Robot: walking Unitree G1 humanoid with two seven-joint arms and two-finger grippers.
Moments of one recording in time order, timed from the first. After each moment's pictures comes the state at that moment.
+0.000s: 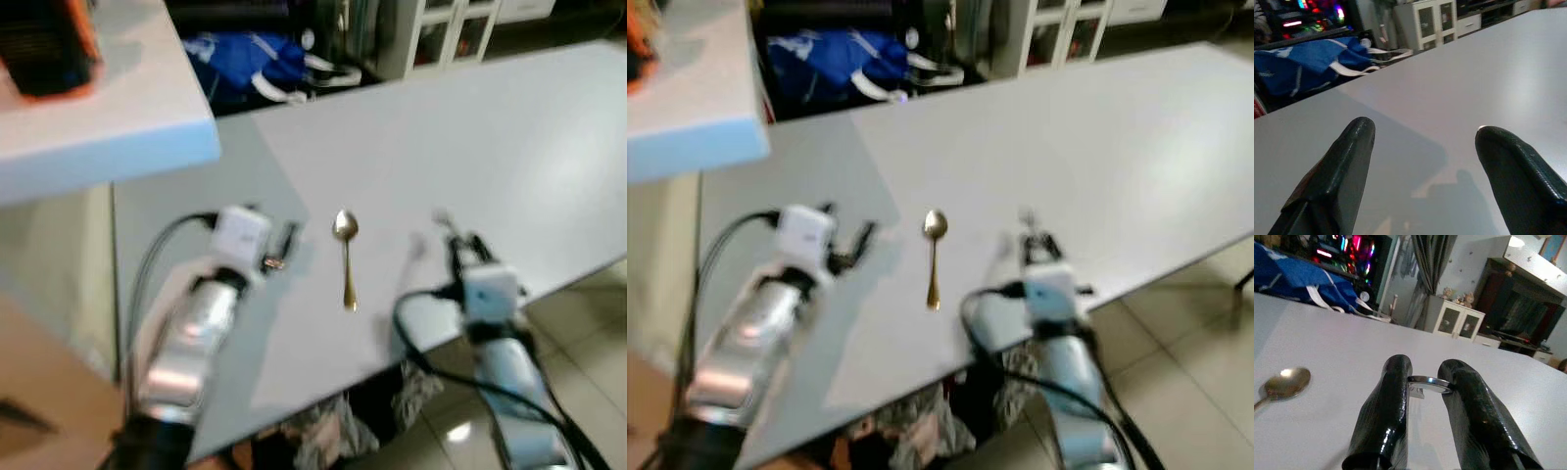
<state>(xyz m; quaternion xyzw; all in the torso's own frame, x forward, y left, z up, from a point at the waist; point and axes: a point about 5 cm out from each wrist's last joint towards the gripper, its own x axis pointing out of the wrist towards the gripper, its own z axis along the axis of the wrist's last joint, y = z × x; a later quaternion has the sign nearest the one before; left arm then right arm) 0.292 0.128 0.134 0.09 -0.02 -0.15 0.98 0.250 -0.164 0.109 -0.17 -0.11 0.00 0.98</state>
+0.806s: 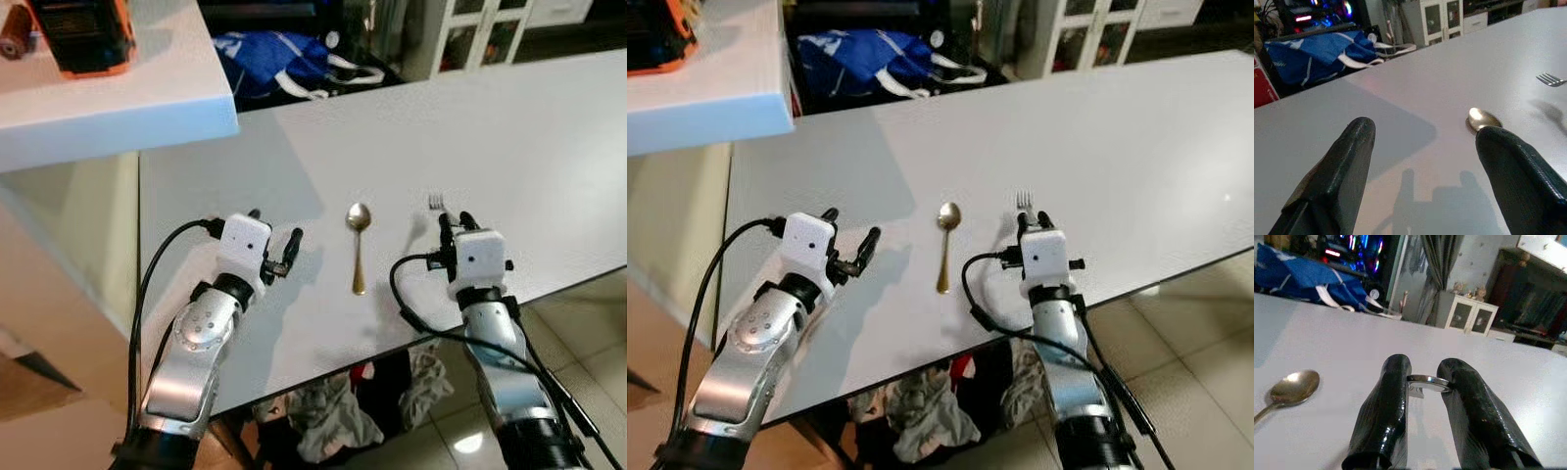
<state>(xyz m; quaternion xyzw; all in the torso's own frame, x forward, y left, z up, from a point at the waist) 0.281 0.124 0.133 0.09 -0.01 -0.17 0.98 0.299 -0.171 0.103 -0.15 -0.08 -0.02 0.99</state>
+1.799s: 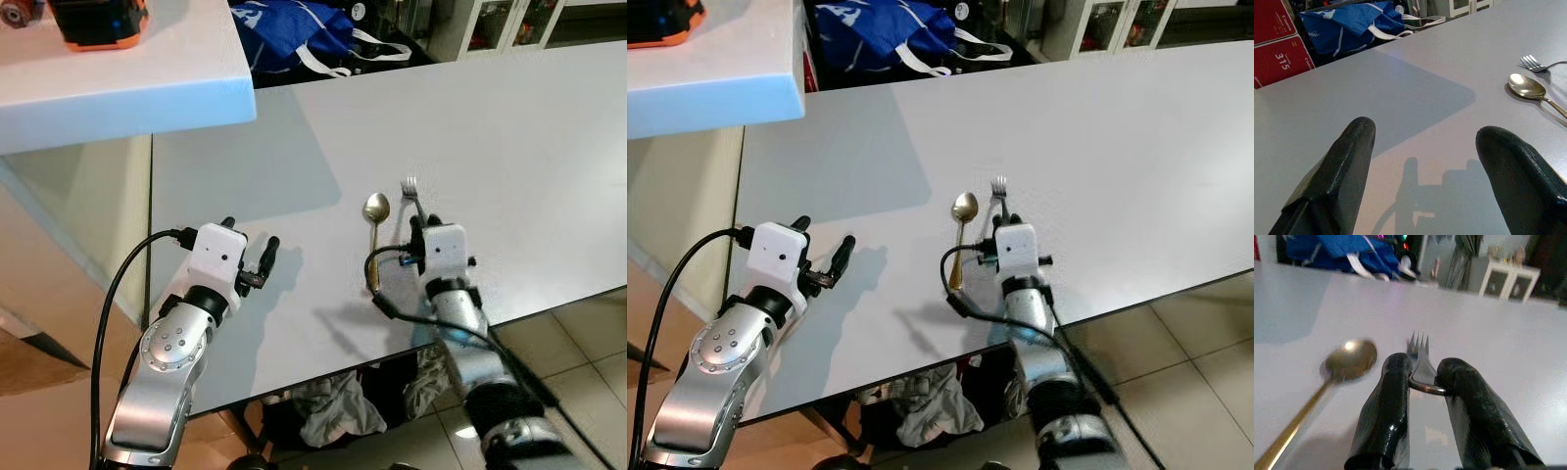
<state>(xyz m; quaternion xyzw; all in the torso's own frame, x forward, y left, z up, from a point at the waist) 0.262 0.144 0.138 0.11 0.00 -0.14 0.98 0.314 -0.143 0.072 -0.11 -0.03 0.00 0.99</state>
